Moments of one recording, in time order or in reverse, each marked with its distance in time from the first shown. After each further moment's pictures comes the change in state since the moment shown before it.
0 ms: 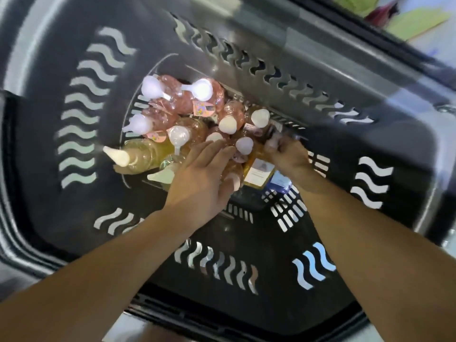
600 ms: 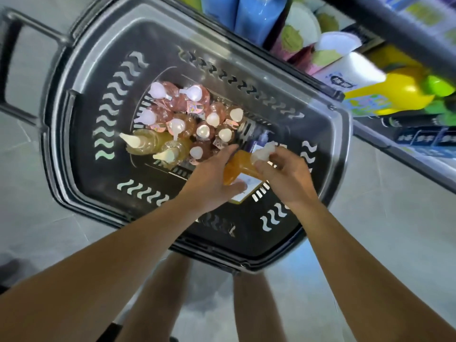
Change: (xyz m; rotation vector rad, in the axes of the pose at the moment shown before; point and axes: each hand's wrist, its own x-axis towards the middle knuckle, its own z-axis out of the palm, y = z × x) left_hand -0.040 0.079 -0.051 -0.442 -0.221 -0.162; right_hand -0.205 -0.036 -0.103 0.505 0.016 -0.171
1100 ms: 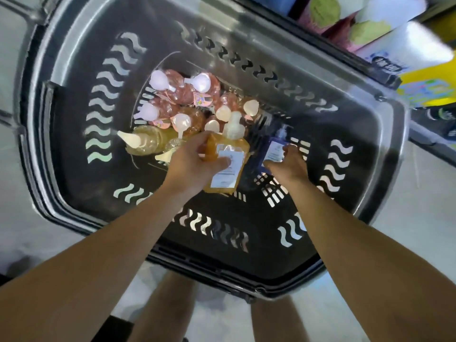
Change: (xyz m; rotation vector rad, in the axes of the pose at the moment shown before) left_hand 0.032 -0.049 -0.017 -0.355 0.202 -0.296; right_hand 0.103 0.098 0.043 -0.253 0.096 0.326
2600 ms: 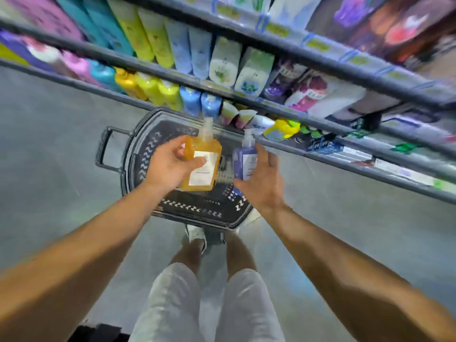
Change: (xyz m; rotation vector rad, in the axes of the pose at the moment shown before) left_hand -0.252 0.230 -0.123 -0.123 -0.069 0.294; right_hand -0.374 -0.127 -0.195 -0.071 0.378 -0.373
